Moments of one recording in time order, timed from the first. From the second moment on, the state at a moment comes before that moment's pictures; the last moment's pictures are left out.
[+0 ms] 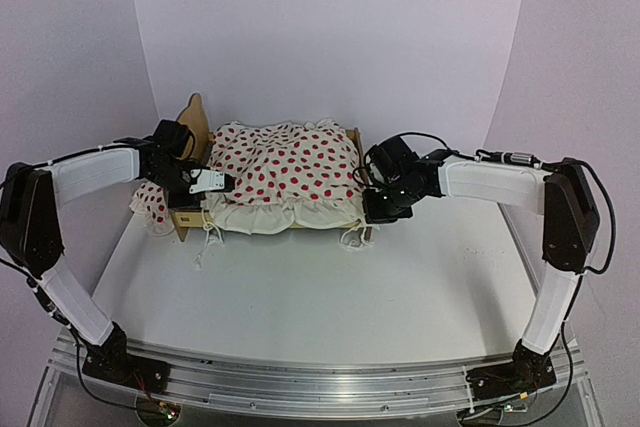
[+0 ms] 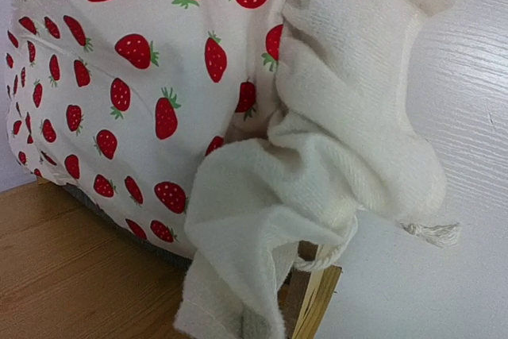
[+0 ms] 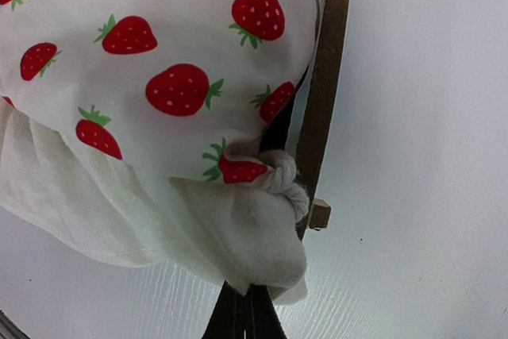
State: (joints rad) left arm -0.32 1.60 1.23 -0.59 0.03 1.21; right arm 0.69 1.87 1.45 -0.60 0.06 0.44
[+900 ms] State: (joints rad) left arm -0.22 1.41 0.87 -0.41 -0.17 1.47; right arm 0.68 1.81 1.34 -0.59 -0.06 0.43
